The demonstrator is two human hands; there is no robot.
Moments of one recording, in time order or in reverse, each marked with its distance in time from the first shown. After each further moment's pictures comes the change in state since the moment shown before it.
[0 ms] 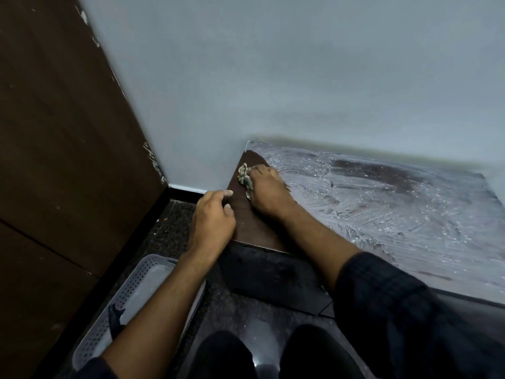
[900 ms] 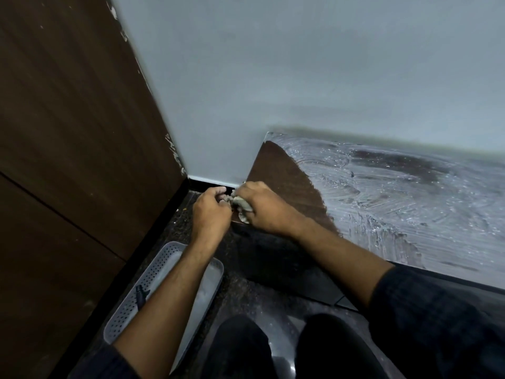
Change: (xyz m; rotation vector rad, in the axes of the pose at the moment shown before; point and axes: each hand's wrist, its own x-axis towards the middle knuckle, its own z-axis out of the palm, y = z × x) left_hand -0.010 -0.022 -0.033 -0.138 0.030 -0.326; right_hand -0.045 -0.047 0.012 0.146 -0.158 -0.358
